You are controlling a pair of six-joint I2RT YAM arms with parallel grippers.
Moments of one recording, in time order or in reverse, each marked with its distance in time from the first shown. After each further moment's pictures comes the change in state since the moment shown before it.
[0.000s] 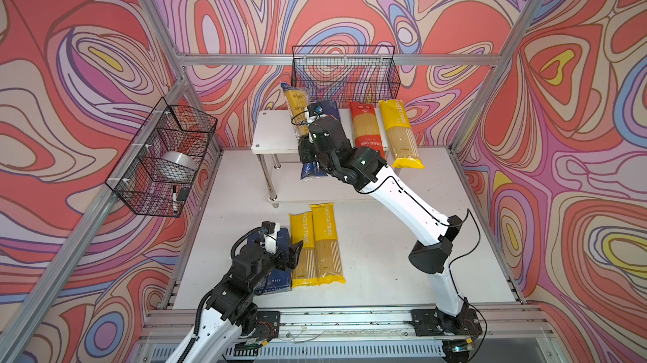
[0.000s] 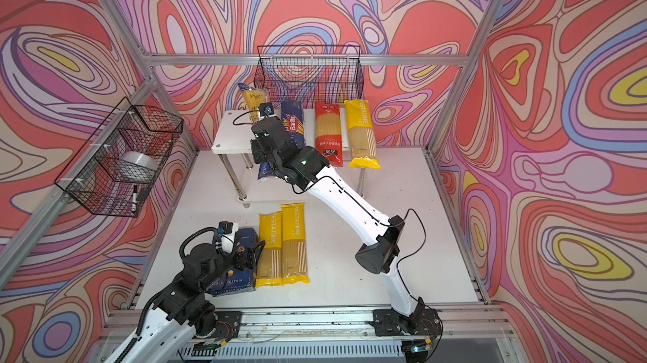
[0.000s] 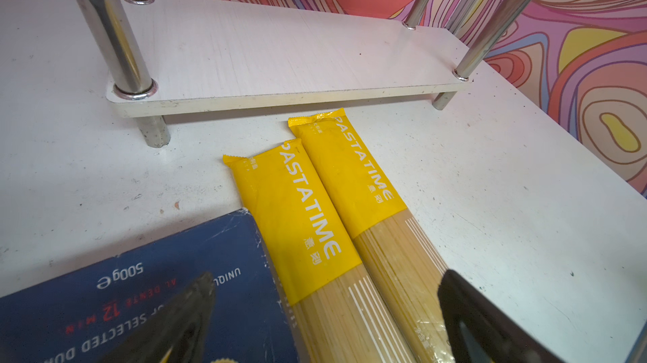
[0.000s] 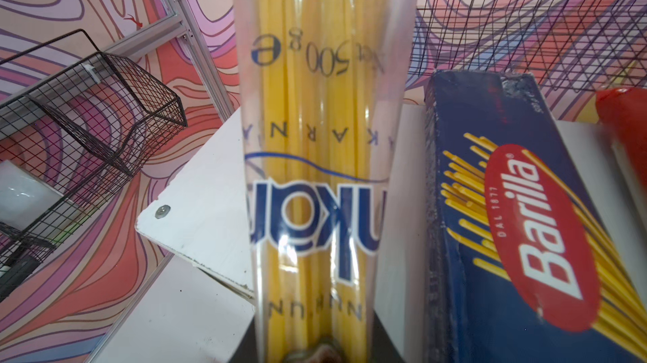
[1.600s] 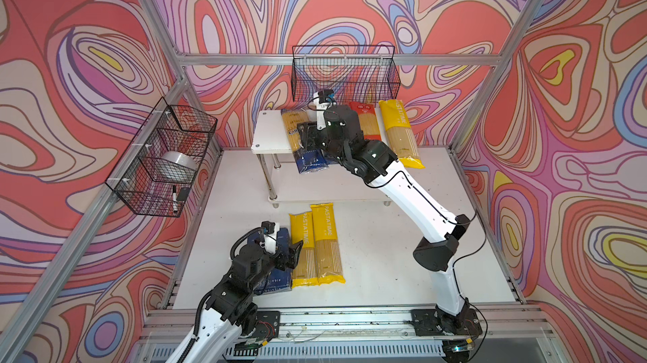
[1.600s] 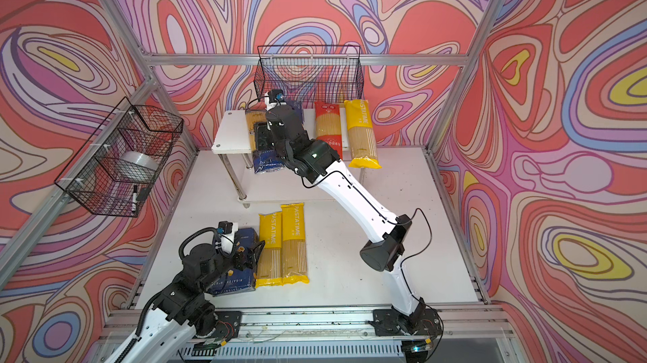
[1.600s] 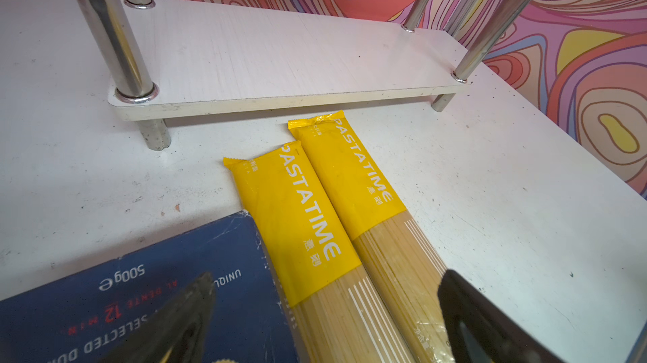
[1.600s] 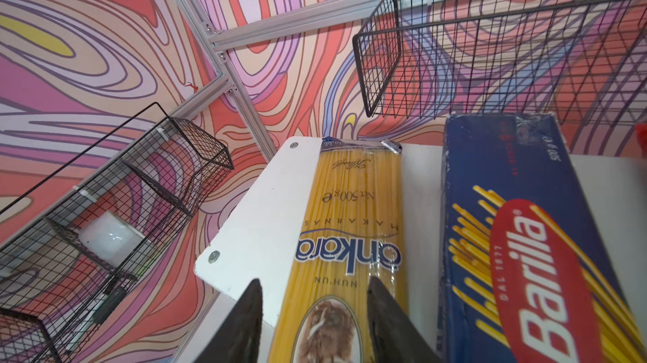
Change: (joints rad) left arm 0.000 -0.009 0.000 0.000 0.000 0.002; right arm -0.040 -0.098 -0.069 0.095 -0.160 0.064
